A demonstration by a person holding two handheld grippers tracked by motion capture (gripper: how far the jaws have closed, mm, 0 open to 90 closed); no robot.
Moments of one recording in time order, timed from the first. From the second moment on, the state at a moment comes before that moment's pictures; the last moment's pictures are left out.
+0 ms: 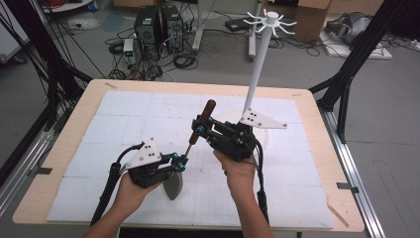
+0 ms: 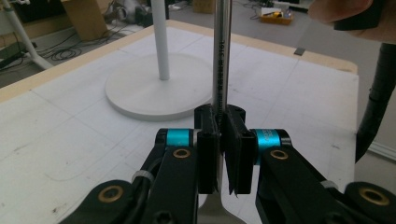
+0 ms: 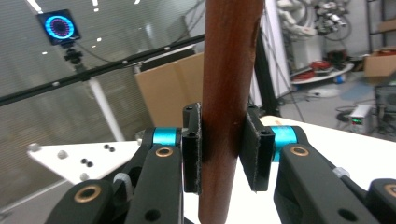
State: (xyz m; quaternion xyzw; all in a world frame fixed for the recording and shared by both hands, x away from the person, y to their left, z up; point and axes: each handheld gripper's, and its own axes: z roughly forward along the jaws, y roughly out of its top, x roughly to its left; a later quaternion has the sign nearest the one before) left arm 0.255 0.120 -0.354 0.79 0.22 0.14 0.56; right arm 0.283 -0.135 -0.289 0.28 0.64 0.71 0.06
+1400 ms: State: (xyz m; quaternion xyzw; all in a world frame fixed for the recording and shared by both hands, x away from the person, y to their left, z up) left arm 0.263 0.121 -0.355 0.76 0.16 0.03 0.63; right arm 0.305 -0.132 -0.267 0.08 0.69 0.72 -0.05
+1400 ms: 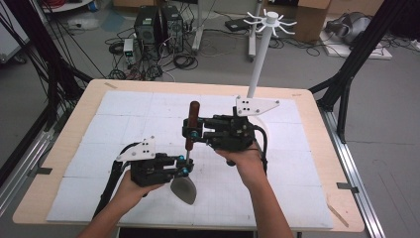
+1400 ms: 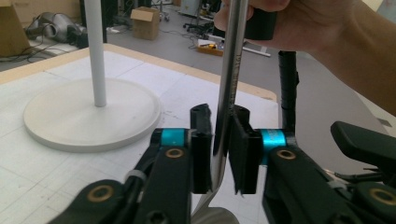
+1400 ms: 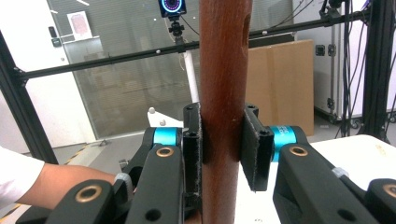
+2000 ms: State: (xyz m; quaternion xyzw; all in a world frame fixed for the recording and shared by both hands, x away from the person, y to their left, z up) left arm 0.263 0.121 -0.353 0.75 0.22 0.09 0.61; right arm 0.285 -0.121 -0.269 0.22 0.70 0.67 0.11
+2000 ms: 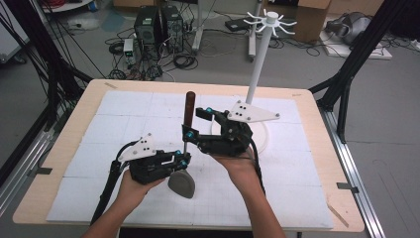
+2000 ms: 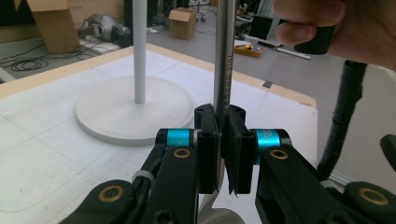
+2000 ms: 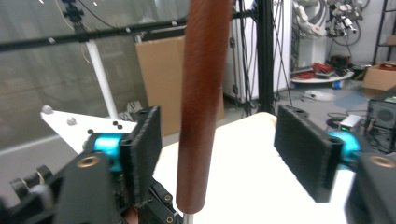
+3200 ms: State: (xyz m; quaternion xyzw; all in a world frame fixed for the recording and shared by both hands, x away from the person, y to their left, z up) left arm 0.268 0.170 -0.351 0.70 0.24 0.10 0.66; right arm 0.307 -0.151 -0.231 0.24 0.68 0.68 0.08
